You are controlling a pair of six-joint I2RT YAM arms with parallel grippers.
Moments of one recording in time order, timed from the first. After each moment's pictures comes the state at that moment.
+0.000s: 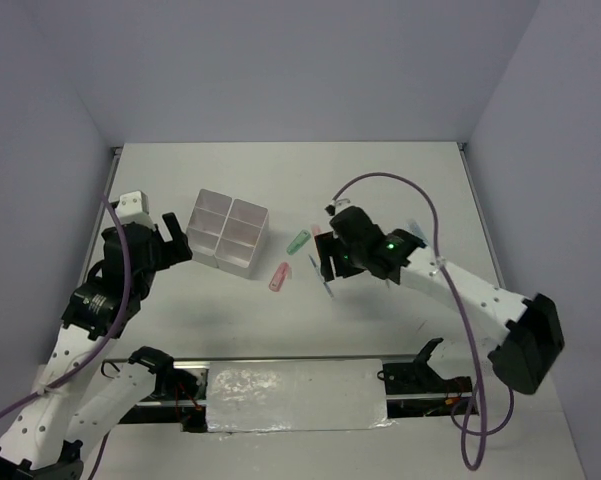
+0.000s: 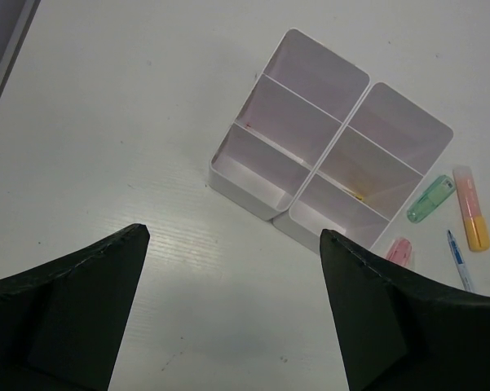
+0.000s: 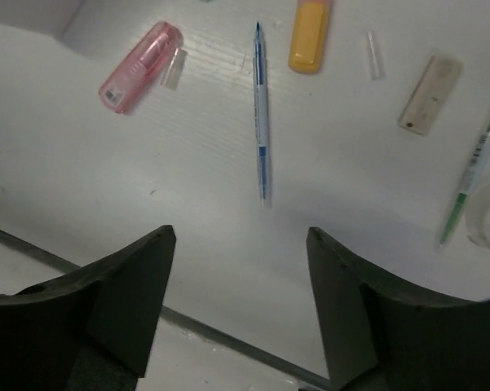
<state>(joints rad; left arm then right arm) -0.33 0.68 0.91 -0.69 -0.42 -0.40 0.73 1.19 1.01 -0.69 0.12 0.41</state>
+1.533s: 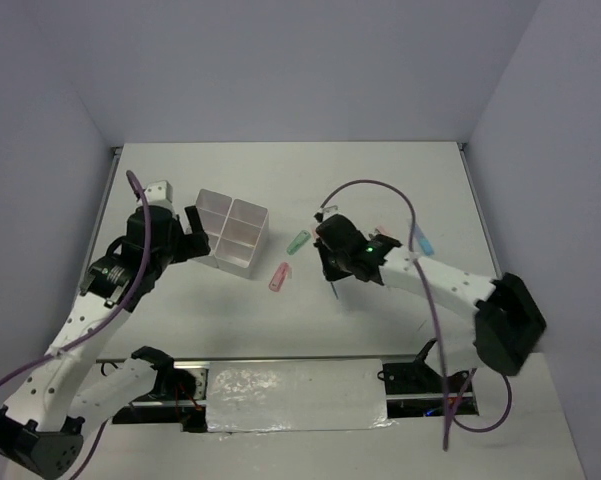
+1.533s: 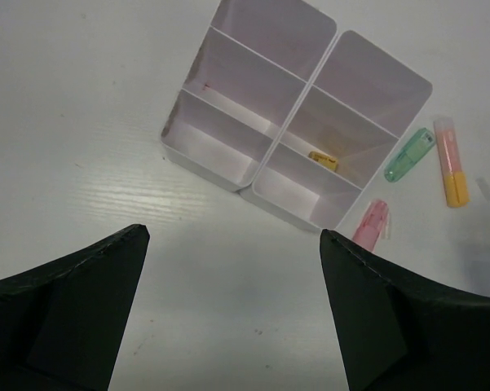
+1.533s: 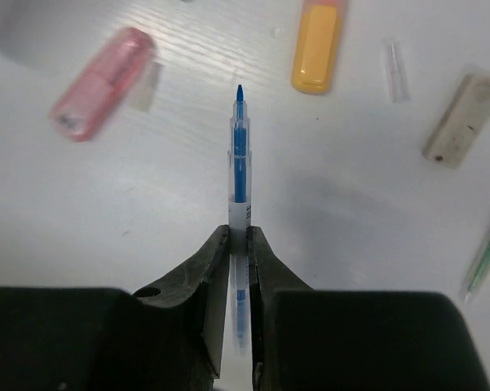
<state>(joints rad) -0.34 0.82 0.94 -0.71 -0.30 -0.43 0.78 1.50 0.96 -0.48 0.18 0.39</state>
